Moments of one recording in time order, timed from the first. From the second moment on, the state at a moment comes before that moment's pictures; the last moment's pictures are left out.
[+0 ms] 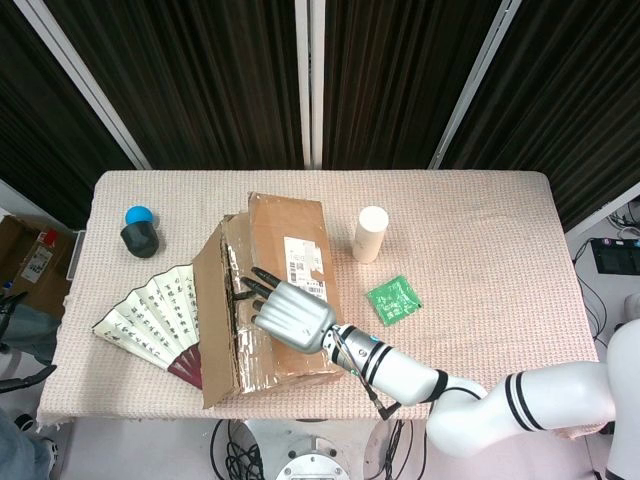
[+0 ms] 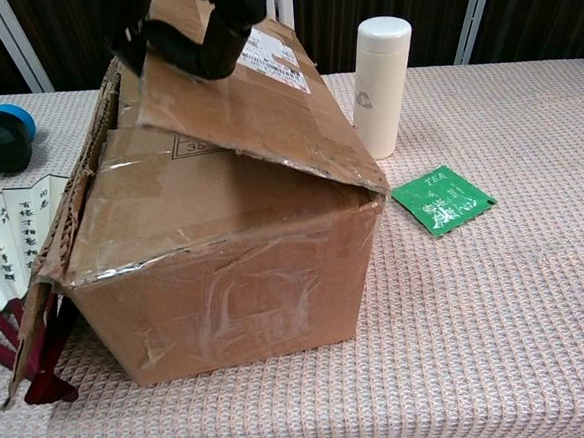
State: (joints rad) left arm -0.05 -0.93 0.02 -1.54 1.56 1.52 -0.31; right arm 1.37 -1.19 0.14 -2.10 -0.79 0.90 -0.72
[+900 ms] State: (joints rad) left arm -0.10 -0.91 0.01 -1.69 1.59 1.46 -0.15; right arm 0.95 -0.84 0.08 -2.19 -1.40 0.99 -0.23
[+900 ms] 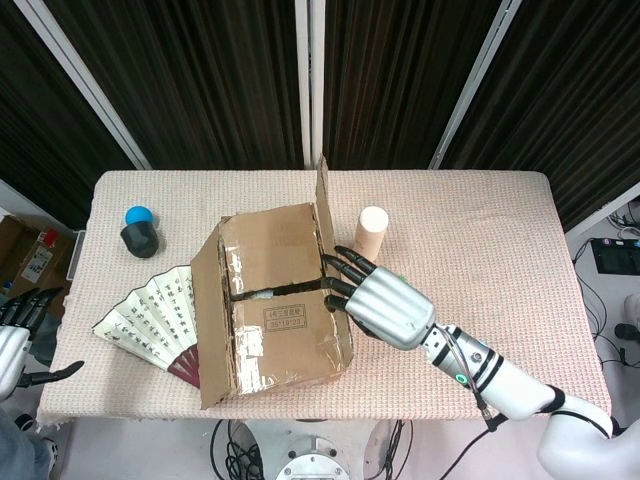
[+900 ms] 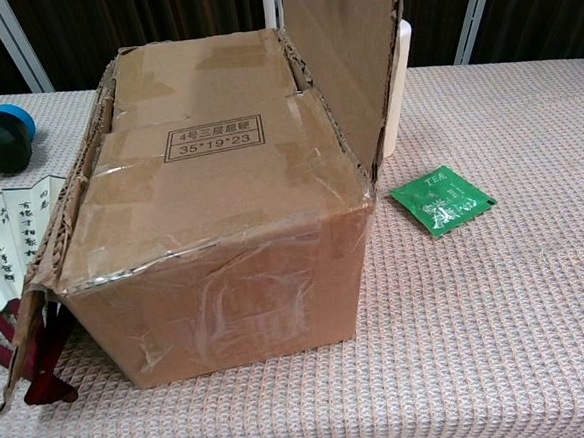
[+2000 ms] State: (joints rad) left arm -0.27 -0.88 -0.06 -1.88 1.66 1.35 -0.19; right arm 0.22 -0.93 -0.08 -1.62 -1.73 1.73 0.20
